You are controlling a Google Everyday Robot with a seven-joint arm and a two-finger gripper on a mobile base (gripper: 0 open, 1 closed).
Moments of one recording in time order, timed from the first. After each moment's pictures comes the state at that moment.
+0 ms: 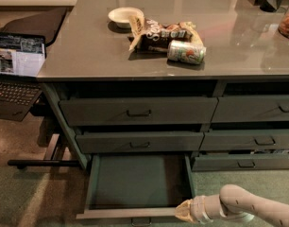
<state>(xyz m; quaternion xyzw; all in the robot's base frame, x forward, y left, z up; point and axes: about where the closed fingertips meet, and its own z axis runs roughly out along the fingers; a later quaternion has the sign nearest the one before) 0.400 -0.156 0.302 -0.58 0.71 0.26 0.28</state>
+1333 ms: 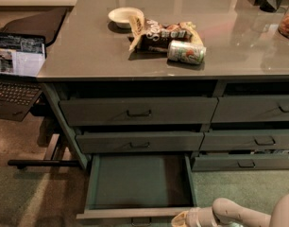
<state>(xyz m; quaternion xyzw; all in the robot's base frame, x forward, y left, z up) 0.390 -0.156 0.176 -0.52 0.76 0.30 0.26</state>
